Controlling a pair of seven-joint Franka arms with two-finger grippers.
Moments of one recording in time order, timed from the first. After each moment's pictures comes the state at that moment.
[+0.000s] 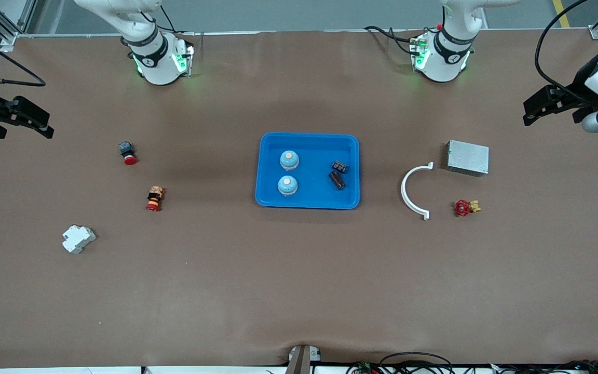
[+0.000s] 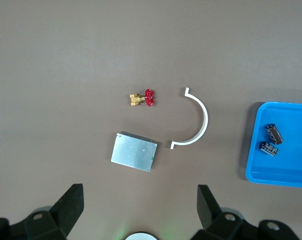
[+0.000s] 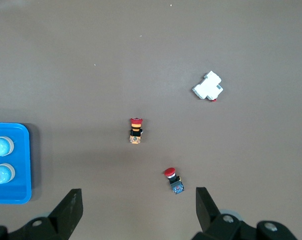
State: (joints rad) left arm 0.01 -0.04 -0.12 -1.54 0.03 1.46 -0.13; right arm -0.08 -0.05 0.08 -1.58 0.01 1.55 0.01
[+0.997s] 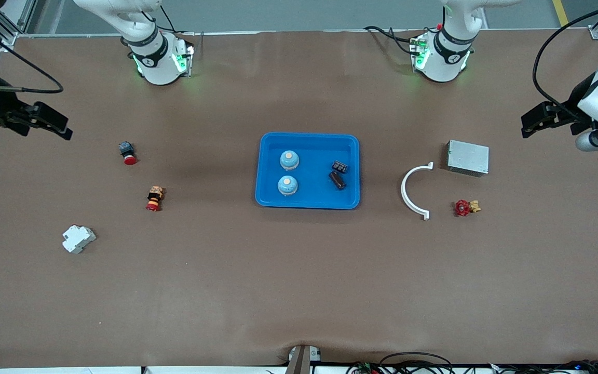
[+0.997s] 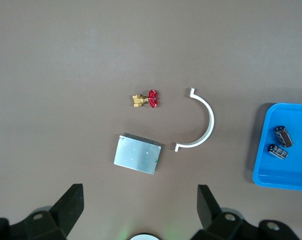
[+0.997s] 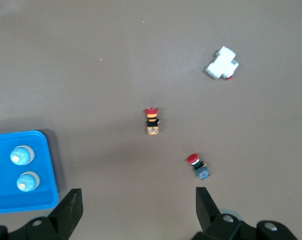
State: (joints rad) left arm 0.01 0.04 -0.12 -1.51 0.05 1.46 -0.13; right arm -0.02 -0.05 0.09 -1.62 0.04 1.55 0.24
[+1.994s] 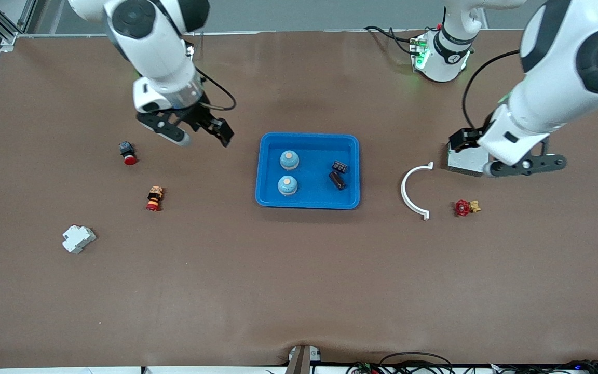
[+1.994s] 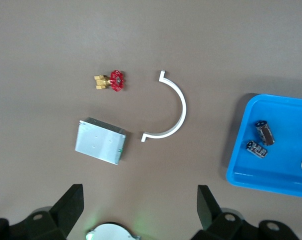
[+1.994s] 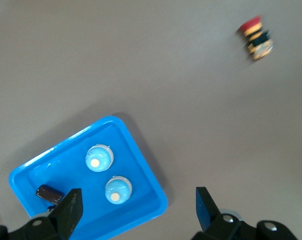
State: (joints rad) left arm -0.17 0.14 -0.15 -1.56 0.05 1.51 -0.41; right arm 0.50 -0.01 0.10 -2.01 0.05 2.07 1.14
